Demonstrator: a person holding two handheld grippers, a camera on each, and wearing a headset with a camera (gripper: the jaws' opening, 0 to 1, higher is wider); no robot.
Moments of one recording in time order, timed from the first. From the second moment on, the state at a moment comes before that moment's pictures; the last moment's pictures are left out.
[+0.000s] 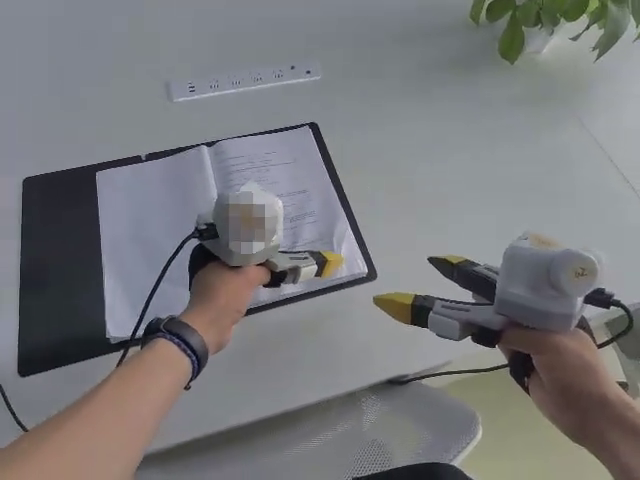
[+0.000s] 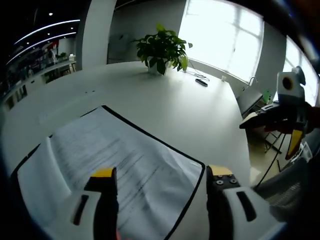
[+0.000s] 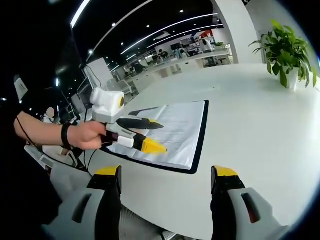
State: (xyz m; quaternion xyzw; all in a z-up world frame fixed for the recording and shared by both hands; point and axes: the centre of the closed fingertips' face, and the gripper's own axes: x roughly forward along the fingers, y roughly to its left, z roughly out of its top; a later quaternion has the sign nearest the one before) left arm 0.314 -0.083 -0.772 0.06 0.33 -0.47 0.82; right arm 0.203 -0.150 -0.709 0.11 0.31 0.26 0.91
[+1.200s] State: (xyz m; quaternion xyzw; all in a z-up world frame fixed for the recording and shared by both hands) left arm 0.320 -0.095 -0.809 0.15 0.31 -0.45 0.83; right arm 0.221 -0.152 -0.725 0.13 0.32 0.28 0.90
